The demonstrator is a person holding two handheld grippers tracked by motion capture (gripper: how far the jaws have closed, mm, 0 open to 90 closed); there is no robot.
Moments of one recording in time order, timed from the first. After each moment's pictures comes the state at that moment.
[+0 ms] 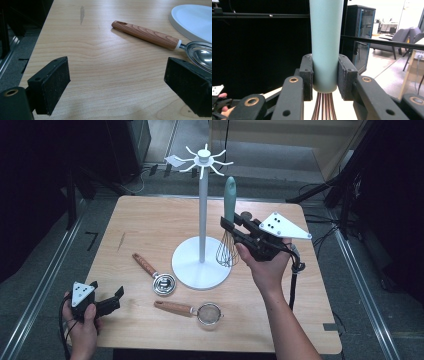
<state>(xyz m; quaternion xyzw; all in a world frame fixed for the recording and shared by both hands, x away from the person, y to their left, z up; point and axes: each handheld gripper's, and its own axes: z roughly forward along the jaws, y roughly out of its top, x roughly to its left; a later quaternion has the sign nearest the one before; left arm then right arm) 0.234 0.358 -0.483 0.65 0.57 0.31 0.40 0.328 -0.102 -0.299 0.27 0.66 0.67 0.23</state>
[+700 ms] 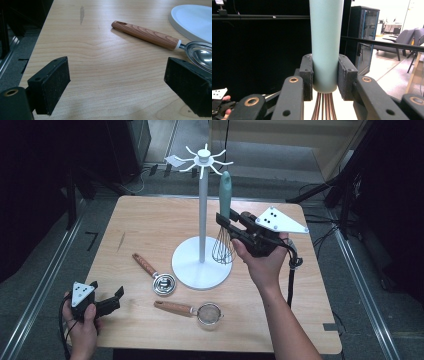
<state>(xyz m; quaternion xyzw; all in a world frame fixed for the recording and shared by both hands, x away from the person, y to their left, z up) 0.234 0.358 -0.483 0.65 0.57 0.31 0.40 0.332 -0.094 -0.289 0.26 0.66 0.67 0.22</state>
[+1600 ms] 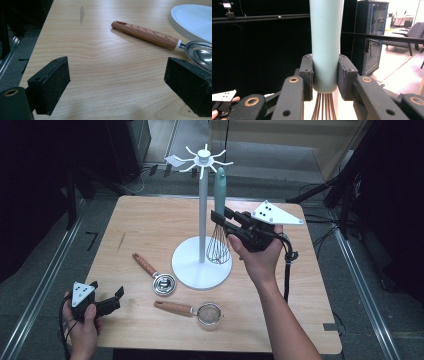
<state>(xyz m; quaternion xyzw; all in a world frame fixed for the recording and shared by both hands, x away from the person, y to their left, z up) 0.234 0.358 -0.482 0.65 0.57 0.32 0.40 0.344 -0.086 -0.286 0.26 0.66 0.67 0.18</state>
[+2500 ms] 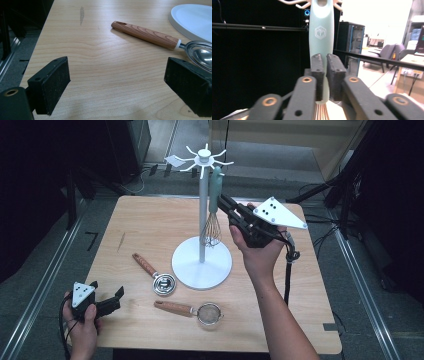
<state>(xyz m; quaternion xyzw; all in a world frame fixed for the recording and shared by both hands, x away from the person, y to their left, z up) 0.233 0.358 -0.482 0.65 0.57 0.32 0.40 0.337 -0.083 -0.270 0.26 0.62 0.68 0.28</state>
